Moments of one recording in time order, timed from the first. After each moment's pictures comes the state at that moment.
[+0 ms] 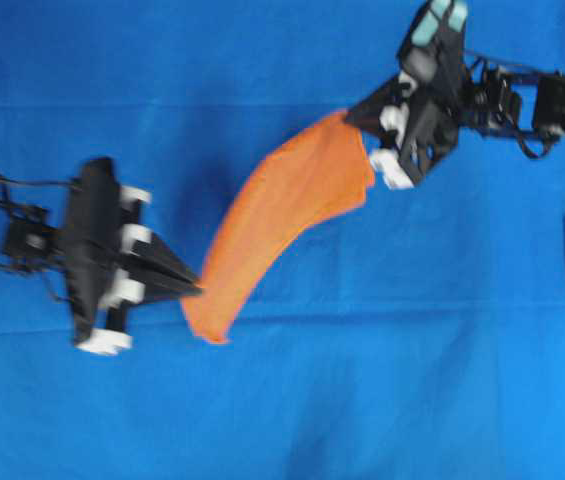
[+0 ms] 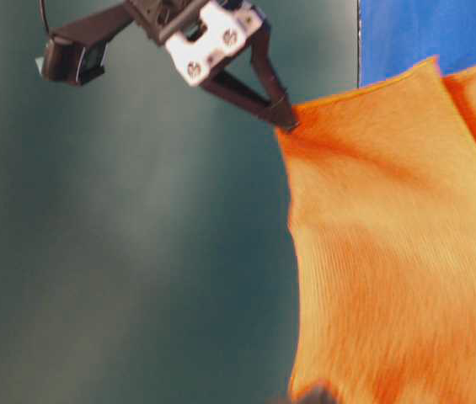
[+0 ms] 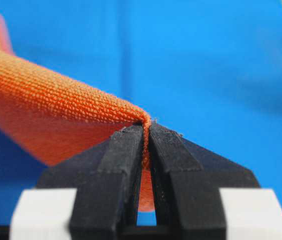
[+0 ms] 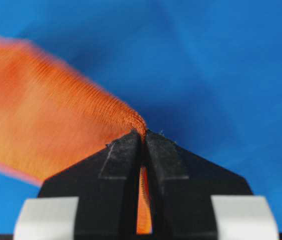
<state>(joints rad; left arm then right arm) -0.20 -0.28 0.88 -0.03 -0.09 -0.20 -0.31 -0.20 0.75 -0.13 0.05 0.34</state>
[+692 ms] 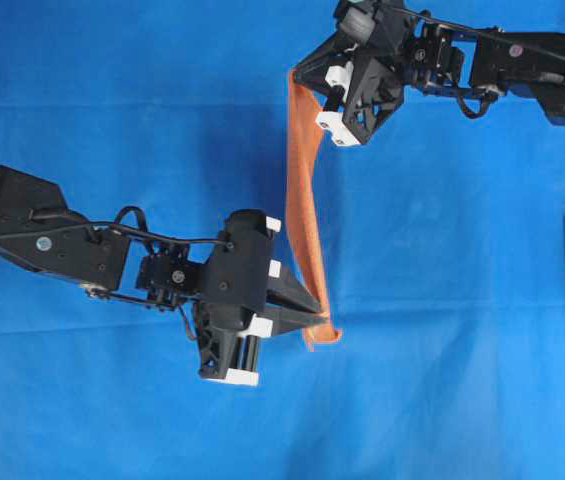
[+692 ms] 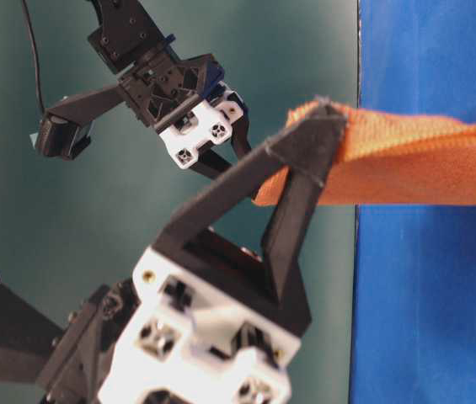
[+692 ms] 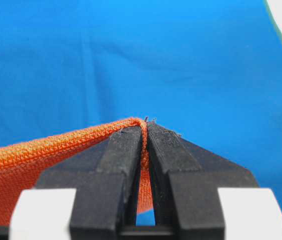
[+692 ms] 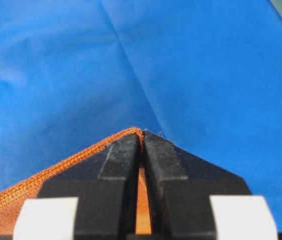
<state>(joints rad) -0.22 0.06 0.49 -0.03 -0.09 -0.04 -0.37 -0.04 0.56 -0.25 0.06 0.34</state>
